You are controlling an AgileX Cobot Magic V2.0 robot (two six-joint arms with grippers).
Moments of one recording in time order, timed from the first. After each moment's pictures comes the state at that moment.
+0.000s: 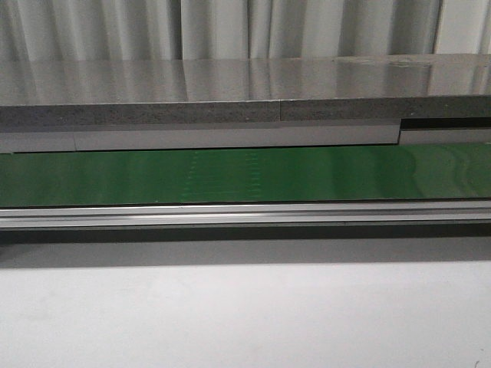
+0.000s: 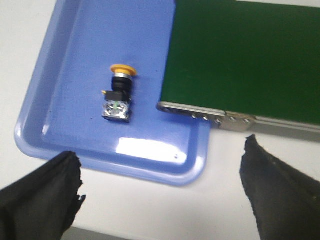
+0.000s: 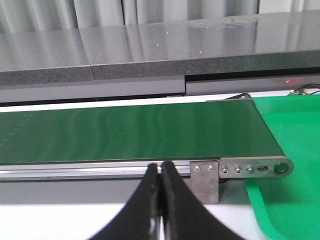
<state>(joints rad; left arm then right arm) 0.12 0.98 -0.91 0.18 0.91 -0.15 0.06 -0.01 0.03 0.02 0.12 0.07</state>
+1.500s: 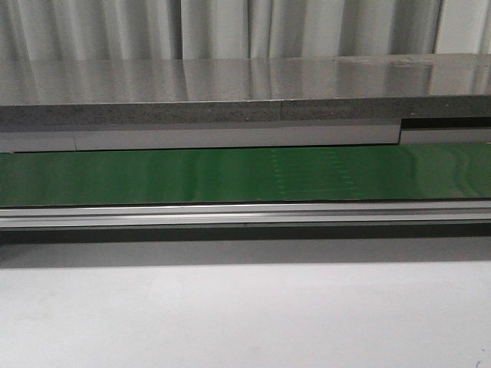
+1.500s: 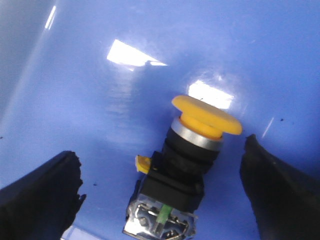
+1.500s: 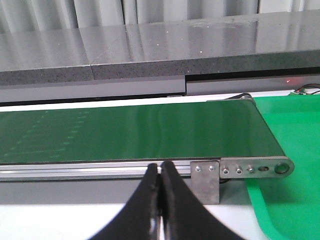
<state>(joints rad) 0.39 1.90 -1.22 0.10 0.72 -0.15 0.06 -0.01 0.03 0.02 0.12 0.07</state>
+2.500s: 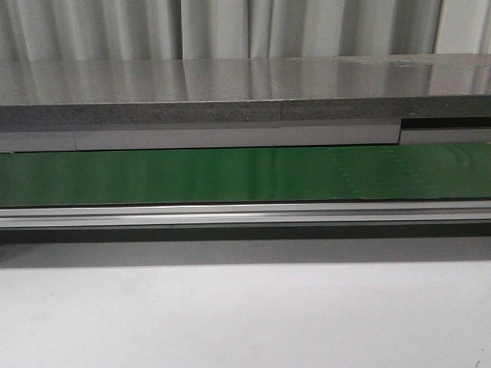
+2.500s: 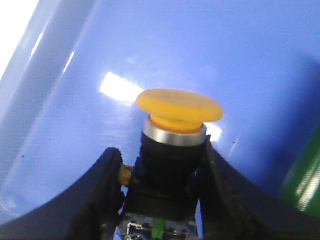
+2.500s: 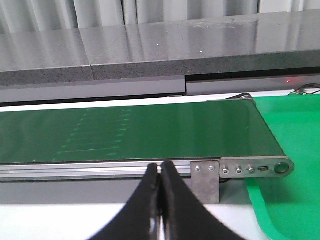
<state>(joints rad) 0.38 1.77 -1.25 0.03 0.72 -0.12 0.06 -0.01 0.03 0.02 0.12 0.07</state>
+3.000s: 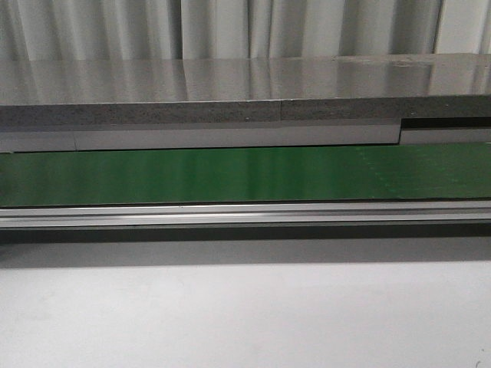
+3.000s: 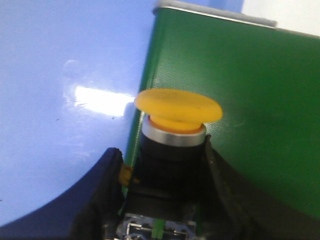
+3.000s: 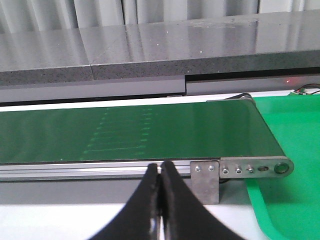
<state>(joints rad) 0.17 1.72 -1.26 -0.03 0.80 -0.01 0.06 -0.01 0.03 0.02 0.12 0.07</state>
